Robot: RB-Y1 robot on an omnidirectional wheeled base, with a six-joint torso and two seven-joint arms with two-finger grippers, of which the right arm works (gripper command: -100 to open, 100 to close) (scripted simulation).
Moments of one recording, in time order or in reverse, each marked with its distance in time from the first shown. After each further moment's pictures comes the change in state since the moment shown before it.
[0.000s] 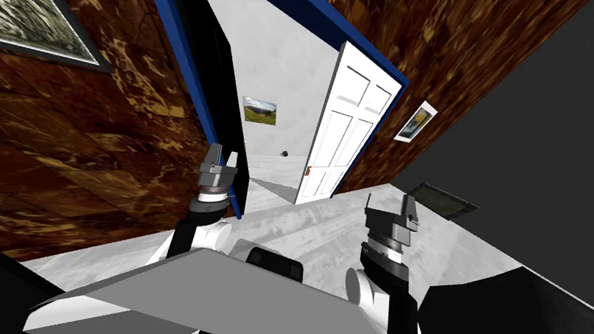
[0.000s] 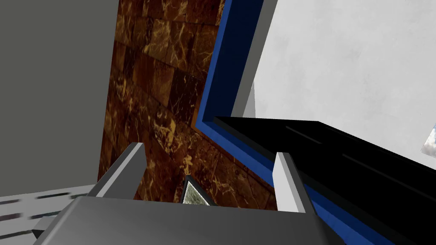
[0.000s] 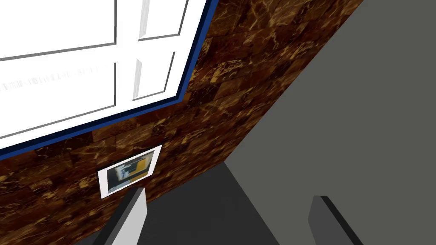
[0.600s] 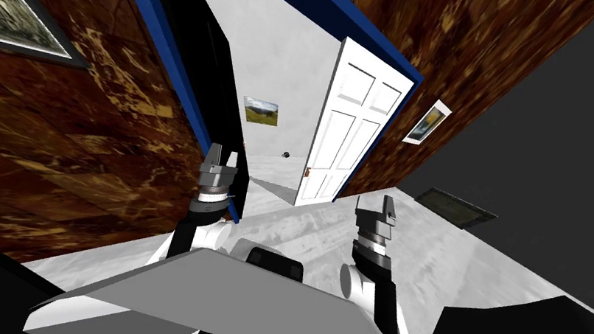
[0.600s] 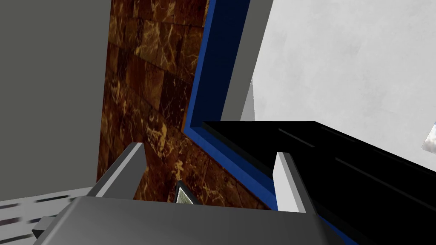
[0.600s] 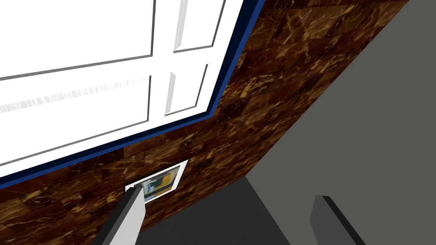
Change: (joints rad) arm -0.038 -0.022 0.015 0.134 0.027 -0.038 -0.013
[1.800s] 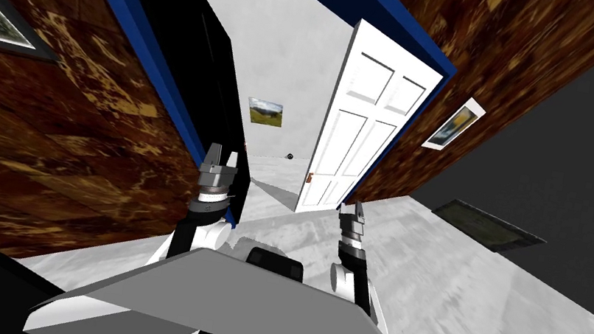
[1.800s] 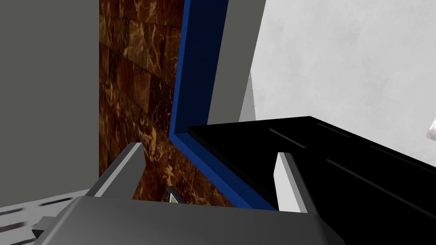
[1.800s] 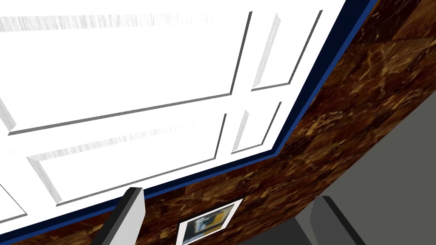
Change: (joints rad) arm -0.063 -0.044 0.044 0.305 0.065 -0.102 -0.035
